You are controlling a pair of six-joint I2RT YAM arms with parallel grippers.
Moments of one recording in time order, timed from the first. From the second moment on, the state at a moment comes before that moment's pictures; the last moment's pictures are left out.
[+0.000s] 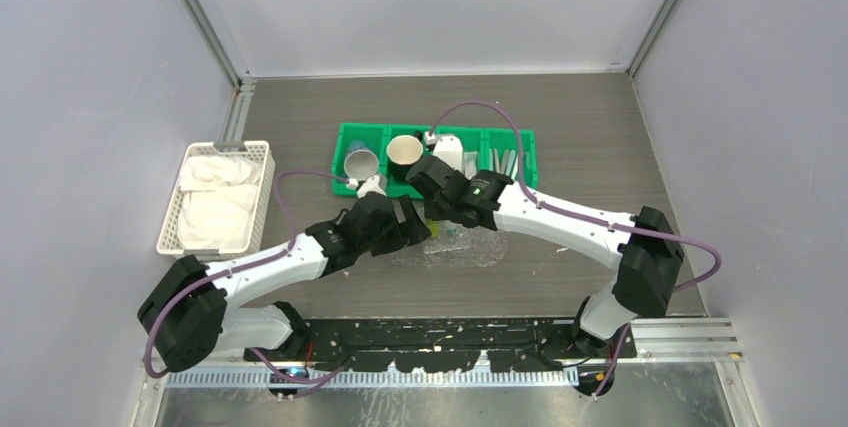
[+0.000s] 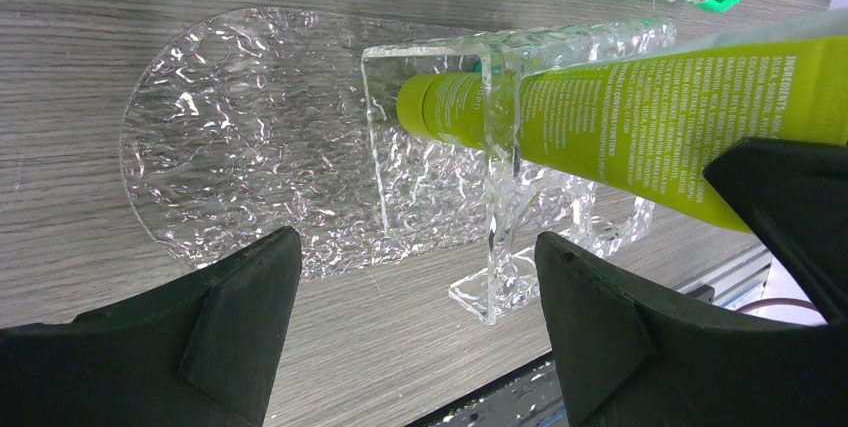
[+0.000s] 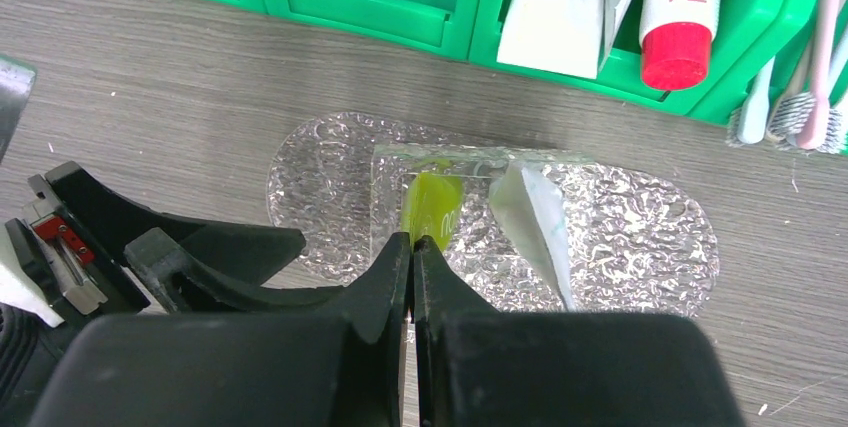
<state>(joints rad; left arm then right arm) -0.83 1.21 0.60 -0.11 -0.11 -0.99 1.01 1.58 1.31 -0.66 0.45 0.75</state>
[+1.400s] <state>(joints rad) -0.82 1.07 0.58 -0.25 -0.17 -0.96 0.66 1.36 1.64 -0.86 0.37 0.57</state>
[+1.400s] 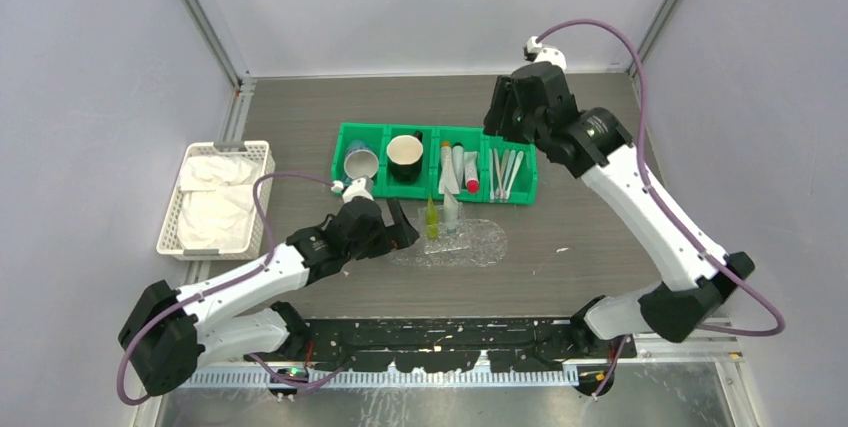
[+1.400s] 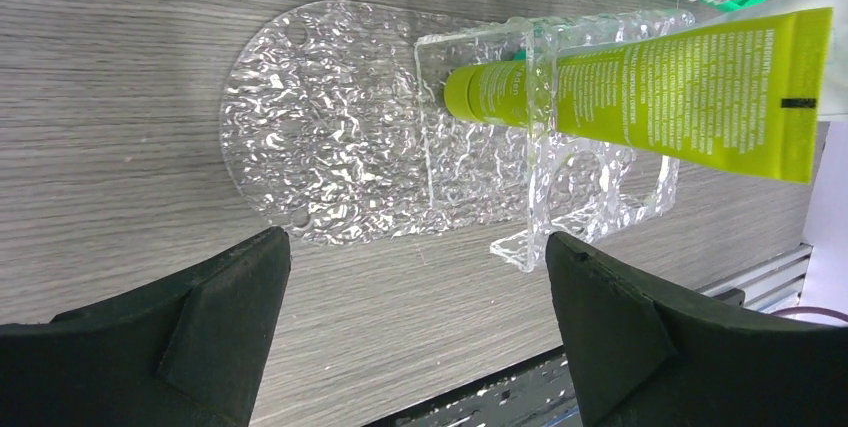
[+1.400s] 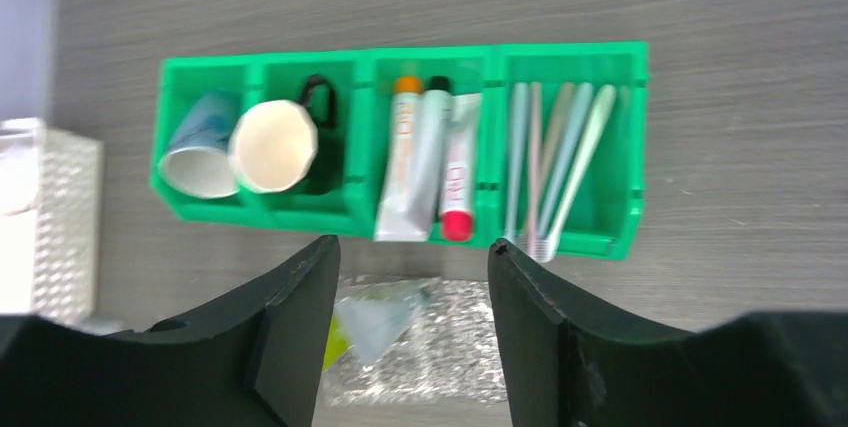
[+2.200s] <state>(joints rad) -0.68 0.97 0.61 -0.40 -0.14 -0.86 0.48 2.04 1.88 -0.88 -0.02 0.47</state>
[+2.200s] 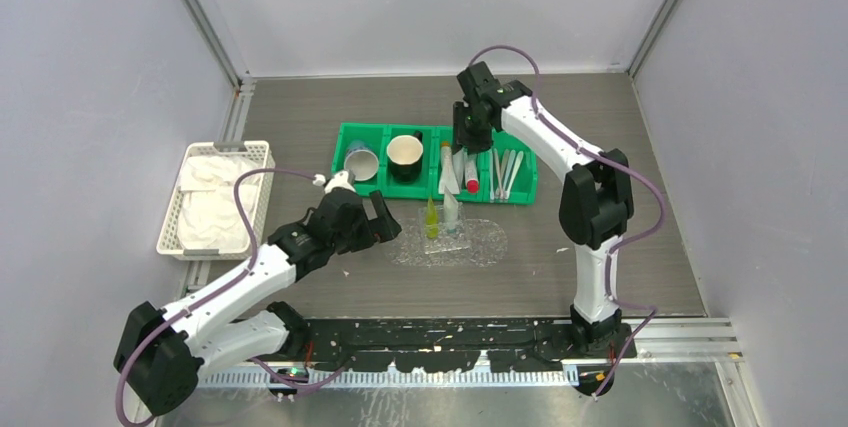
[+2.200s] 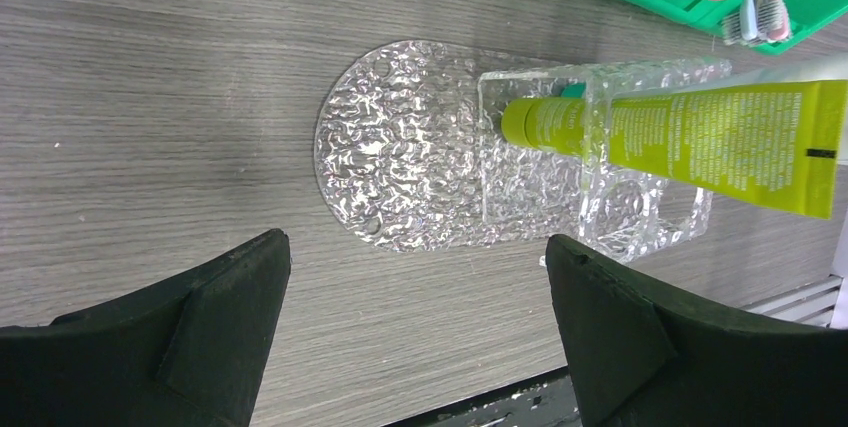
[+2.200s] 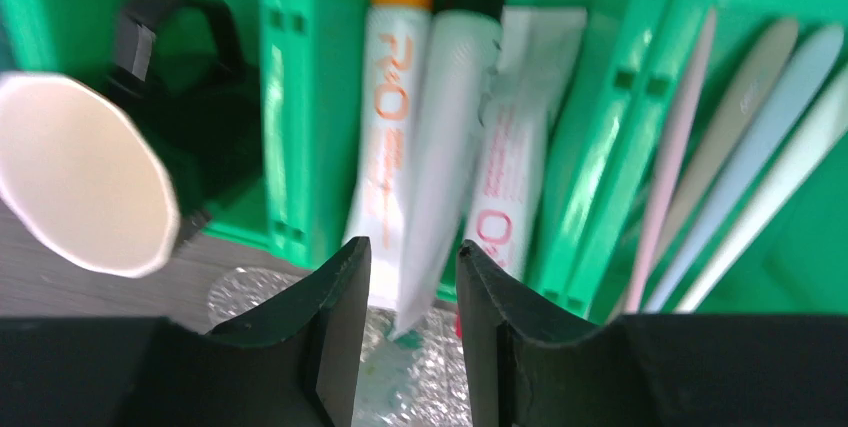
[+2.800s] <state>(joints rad) -0.68 1.02 0.57 -0.34 -0.10 -0.87 0.55 1.66 1.32 -0.57 0.05 0.43</state>
